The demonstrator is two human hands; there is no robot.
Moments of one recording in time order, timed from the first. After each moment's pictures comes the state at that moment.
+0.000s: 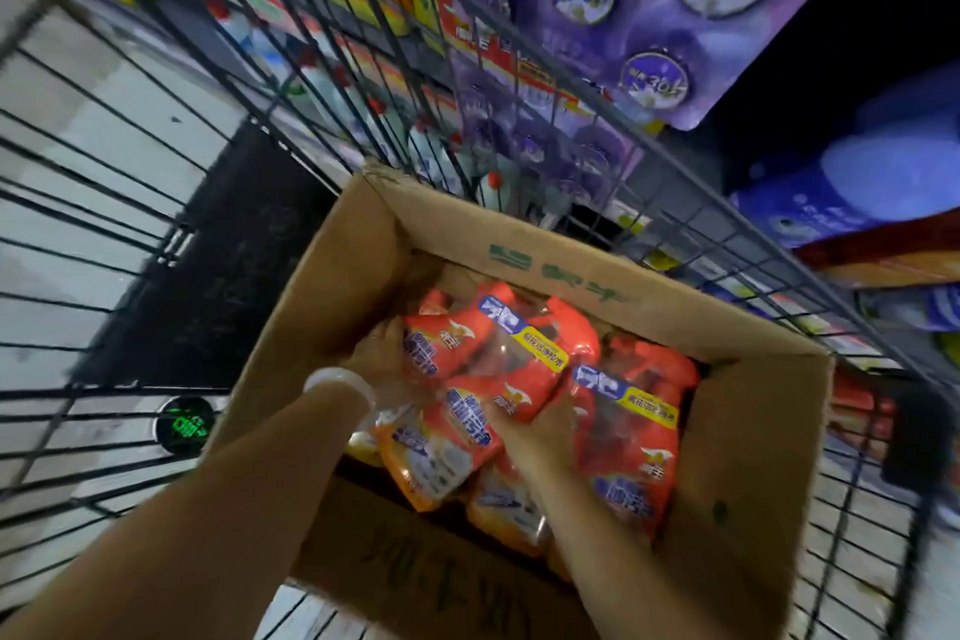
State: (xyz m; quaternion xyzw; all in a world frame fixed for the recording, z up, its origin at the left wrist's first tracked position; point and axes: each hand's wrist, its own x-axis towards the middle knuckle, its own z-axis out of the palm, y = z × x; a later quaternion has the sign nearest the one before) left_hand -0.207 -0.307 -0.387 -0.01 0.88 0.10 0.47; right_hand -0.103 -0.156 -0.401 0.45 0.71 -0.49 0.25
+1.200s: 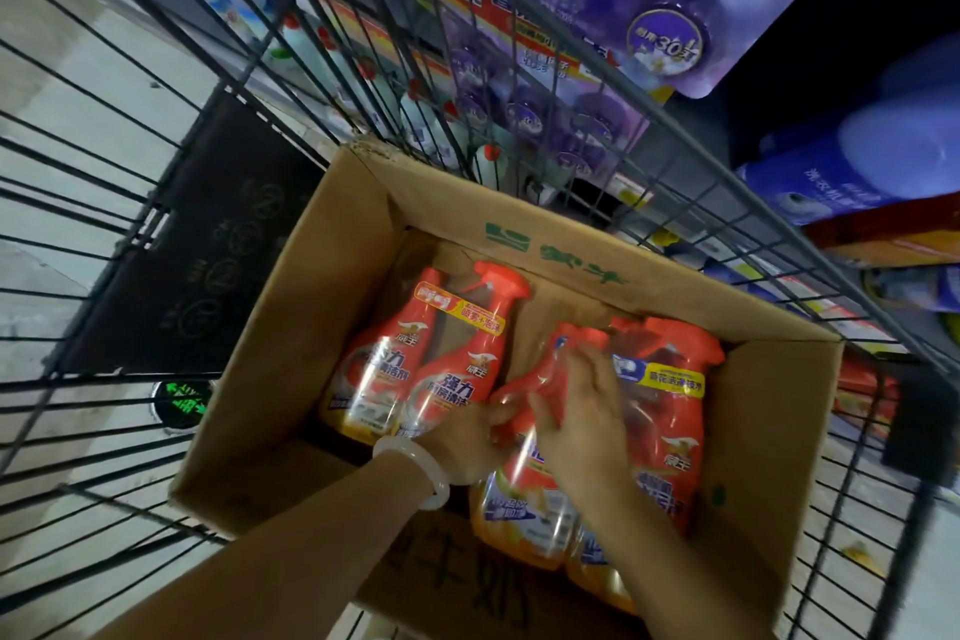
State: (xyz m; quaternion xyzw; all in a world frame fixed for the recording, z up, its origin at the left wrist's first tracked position) left_hand -0.115 -0.253 -0.402 0.05 0.74 0.37 0.56; right_hand -0.098 -0.121 -0.346 0.22 0.90 -0.29 0.22
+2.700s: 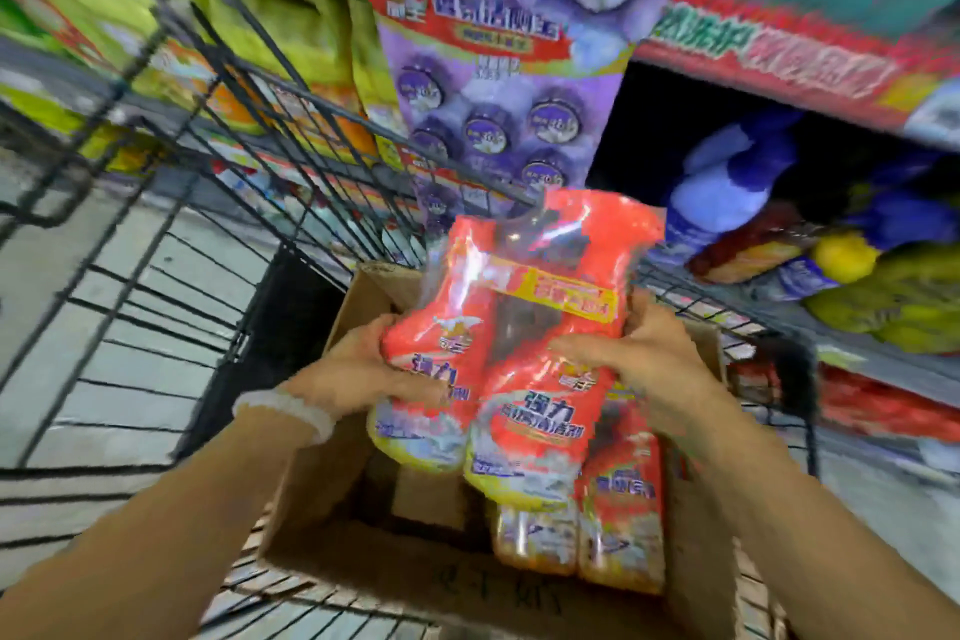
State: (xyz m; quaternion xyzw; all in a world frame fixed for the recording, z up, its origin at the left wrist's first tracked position) left_hand -0.224 -0.326 -0.231 -0.03 0.70 0.57 0.43; right_hand -0.139 -0.084 -0.198 0.31 0.64 -0.70 0.06
